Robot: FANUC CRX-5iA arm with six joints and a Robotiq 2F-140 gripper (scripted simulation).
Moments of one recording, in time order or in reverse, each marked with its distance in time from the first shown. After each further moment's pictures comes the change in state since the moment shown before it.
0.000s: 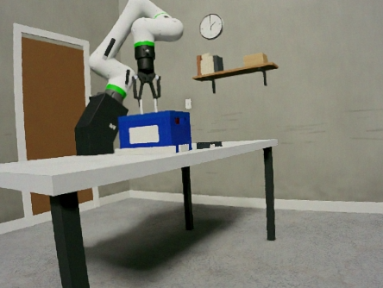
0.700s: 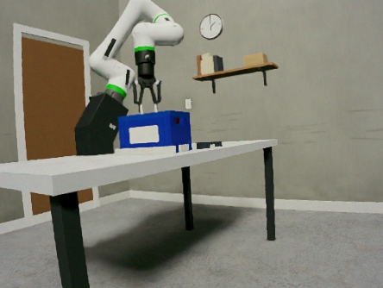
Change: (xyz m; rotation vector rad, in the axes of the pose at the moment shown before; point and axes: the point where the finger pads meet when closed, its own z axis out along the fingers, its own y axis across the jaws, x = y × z) arm 0.000 0.000 0.023 0.000 0.000 0.000
